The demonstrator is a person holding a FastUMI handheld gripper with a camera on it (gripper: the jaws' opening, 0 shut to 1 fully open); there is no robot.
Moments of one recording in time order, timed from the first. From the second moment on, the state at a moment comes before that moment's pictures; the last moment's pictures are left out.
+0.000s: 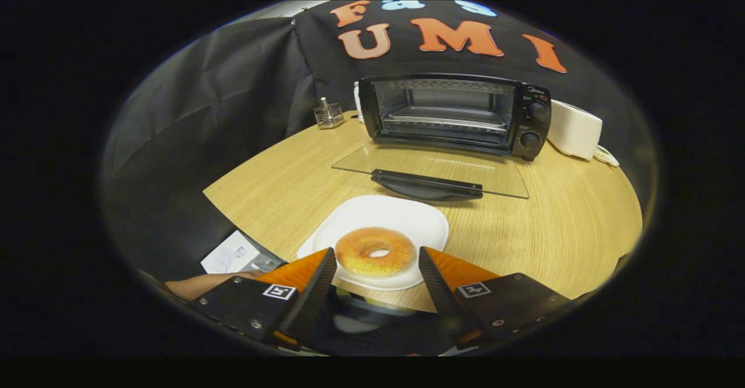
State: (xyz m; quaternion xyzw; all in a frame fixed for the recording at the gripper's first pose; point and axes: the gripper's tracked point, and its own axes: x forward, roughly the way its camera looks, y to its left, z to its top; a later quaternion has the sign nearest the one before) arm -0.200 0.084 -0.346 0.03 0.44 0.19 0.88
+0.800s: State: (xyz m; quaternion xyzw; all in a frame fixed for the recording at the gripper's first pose) arm -0.192 0.093 -0.346 0.04 0.43 0.19 0.88
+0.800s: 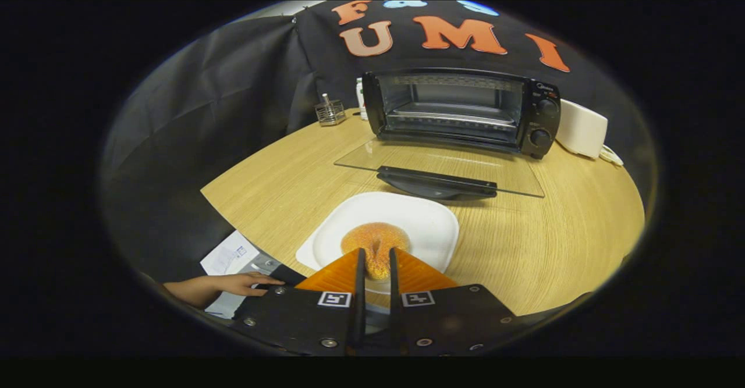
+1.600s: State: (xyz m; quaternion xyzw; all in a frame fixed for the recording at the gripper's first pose) arm -0.074 0.081 -0.266 0.14 0.31 0.15 0.93
